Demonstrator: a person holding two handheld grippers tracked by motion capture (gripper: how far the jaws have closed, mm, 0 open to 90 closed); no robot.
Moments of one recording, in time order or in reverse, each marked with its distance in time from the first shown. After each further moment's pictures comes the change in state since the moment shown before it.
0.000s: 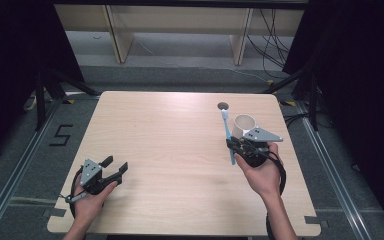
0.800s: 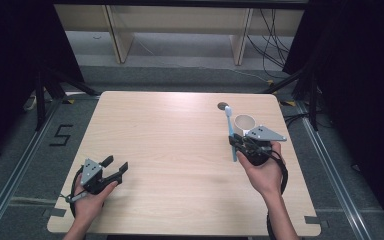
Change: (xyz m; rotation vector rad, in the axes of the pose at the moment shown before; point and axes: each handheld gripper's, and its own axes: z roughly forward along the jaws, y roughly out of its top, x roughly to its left) left arm 0.000 0.001 0.000 0.014 0.006 0.002; right arm -0.005 0.003 -0.004 -0.048 -0.044 -0.006
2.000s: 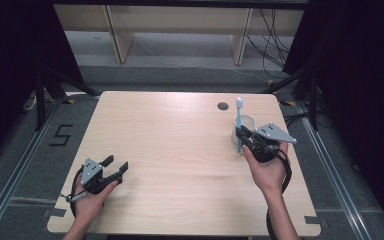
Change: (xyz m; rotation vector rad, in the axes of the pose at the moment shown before) left arm 0.000 0.000 0.001 -0.006 -0.003 0.001; right arm -0.010 0.003 -0.007 -0.124 -0.067 0.058
